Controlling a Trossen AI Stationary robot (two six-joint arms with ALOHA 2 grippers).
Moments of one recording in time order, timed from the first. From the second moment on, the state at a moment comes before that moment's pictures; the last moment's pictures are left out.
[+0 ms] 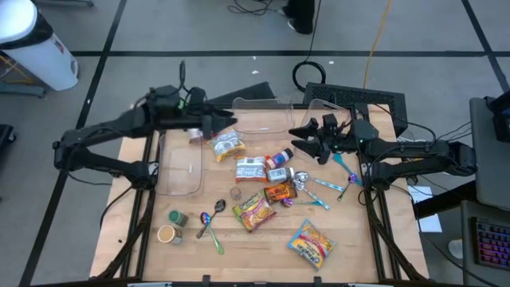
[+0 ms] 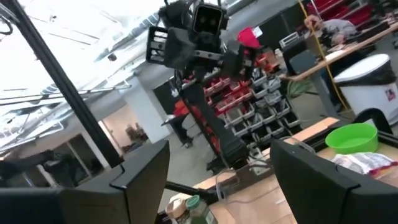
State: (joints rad) left arm 0.28 1.13 1.27 -0.34 0.09 -0.62; right arm -0.24 1.00 0.57 0.68 -0.21 0.58
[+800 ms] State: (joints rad) left arm 0.35 1.23 1.39 -0.79 -0.16 -0.46; right arm -0.24 1.00 0.57 0.47 -0.21 0.46
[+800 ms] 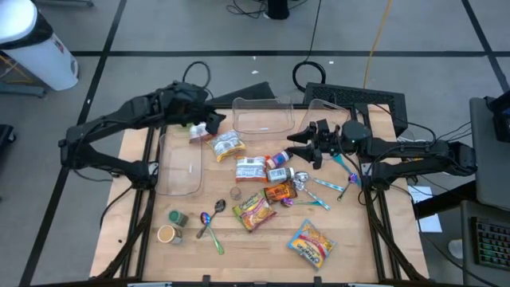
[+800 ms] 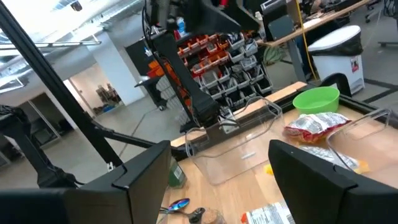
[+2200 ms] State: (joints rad) left arm 0.86 1.58 1.39 -0.96 0.03 -0.01; right arm -0.36 1.00 0.57 0.24 -0.21 0.54
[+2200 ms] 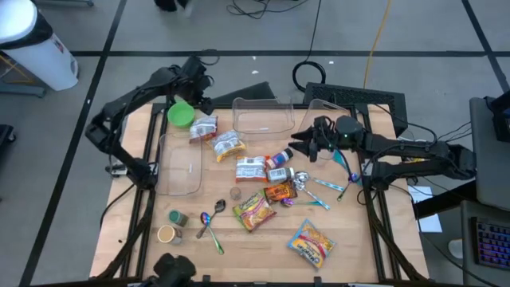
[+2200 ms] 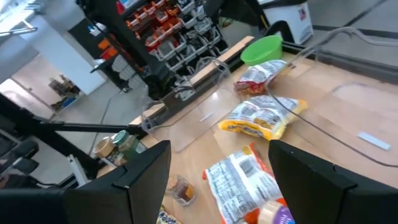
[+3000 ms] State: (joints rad) left arm 0.70 1.82 1.39 -0.98 -0.14 -0.22; right arm -0.39 1.00 0.57 0.21 -0.15 0.54
